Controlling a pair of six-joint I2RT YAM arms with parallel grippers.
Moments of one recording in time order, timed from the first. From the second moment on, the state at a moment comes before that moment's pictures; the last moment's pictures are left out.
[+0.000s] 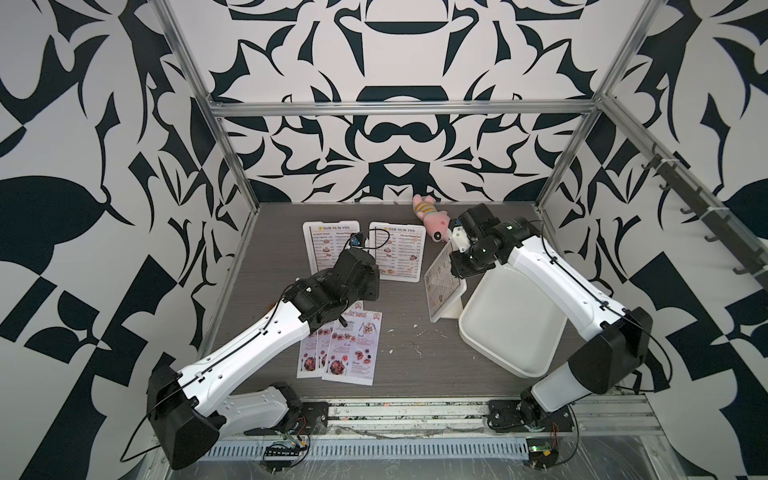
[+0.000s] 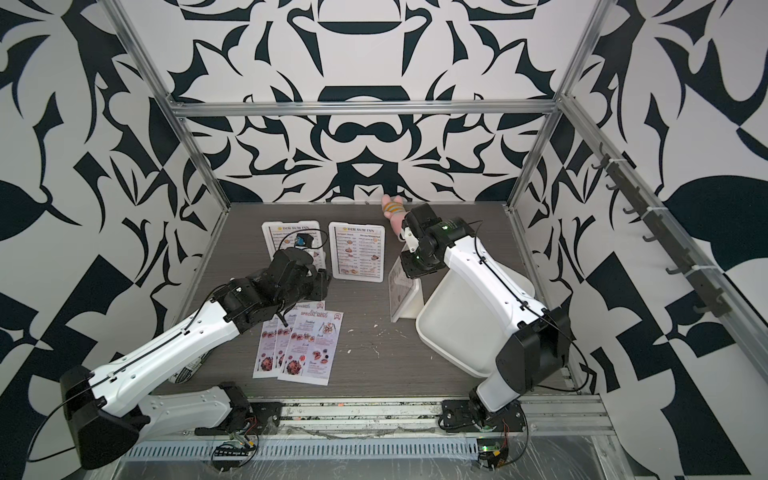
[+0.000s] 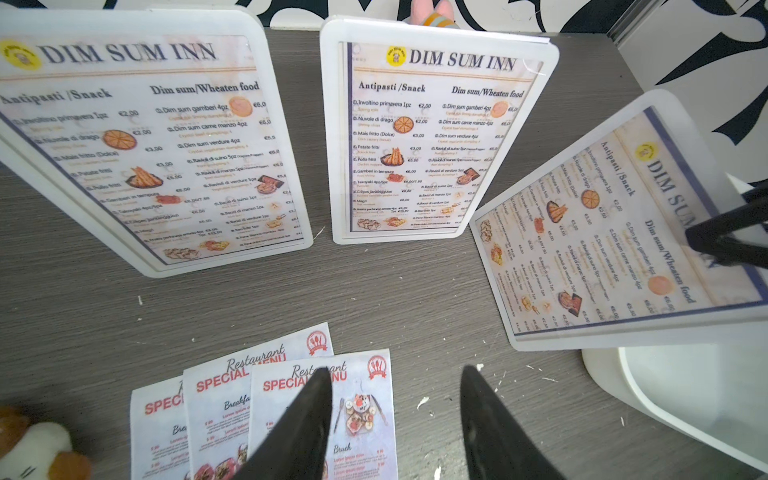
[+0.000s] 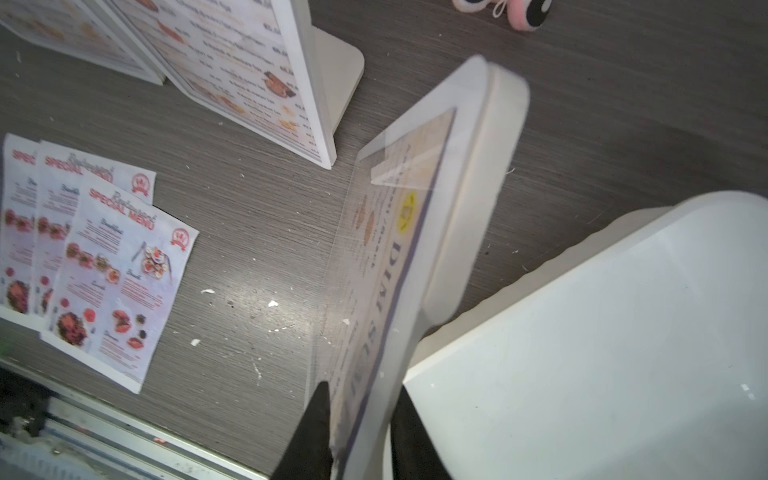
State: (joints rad) left arm -0.81 1.17 1.09 -0.65 -0.28 -0.49; right arm 0.47 1.58 1.55 -1.17 -0.06 0.15
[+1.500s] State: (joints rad) left arm -0.87 1.30 1.14 -0.63 -0.16 -0.51; right arm 0.37 1.20 1.19 -0.99 -0.10 0.21
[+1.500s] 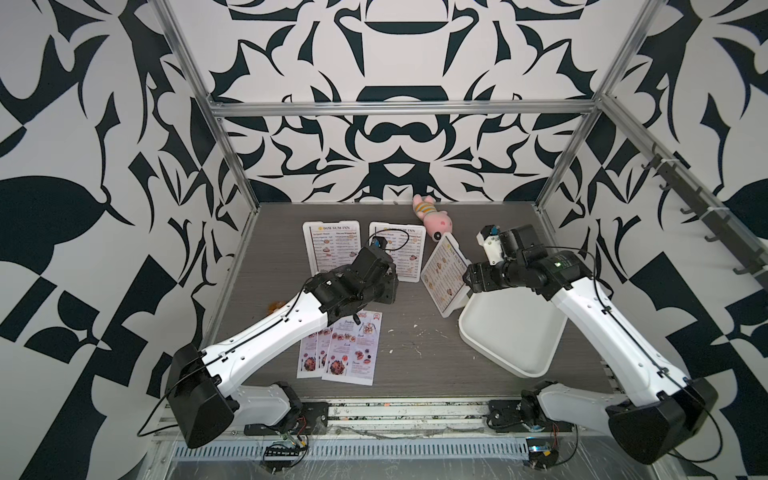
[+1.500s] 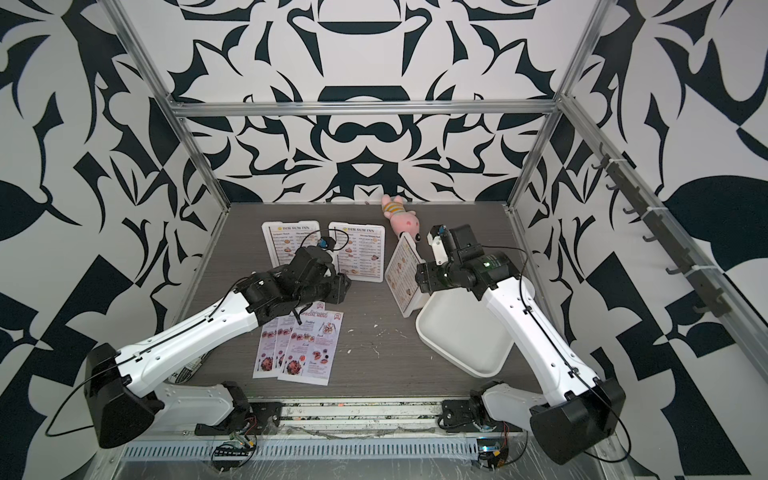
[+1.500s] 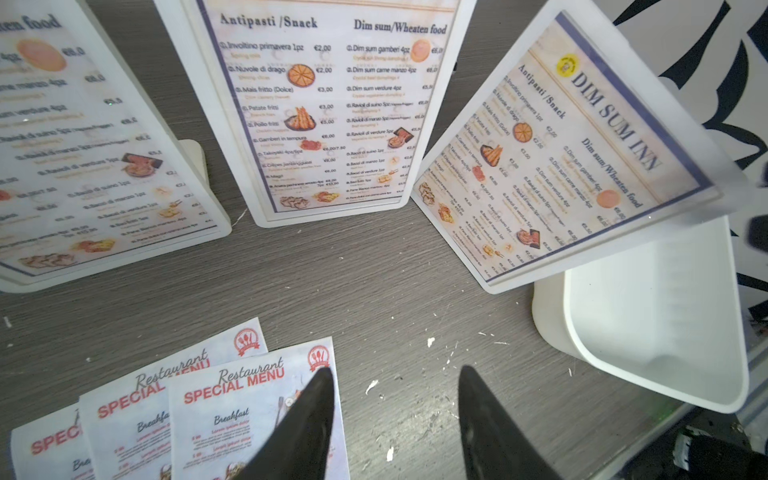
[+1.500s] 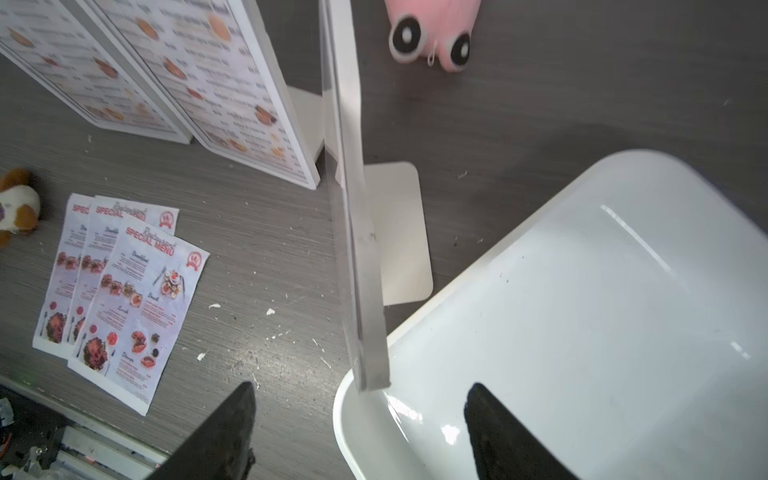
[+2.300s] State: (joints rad) left arm -0.88 1.39 1.27 -0.65 -0.16 -0.50; right arm 0.31 1.42 1.06 -0.64 0.10 0.09
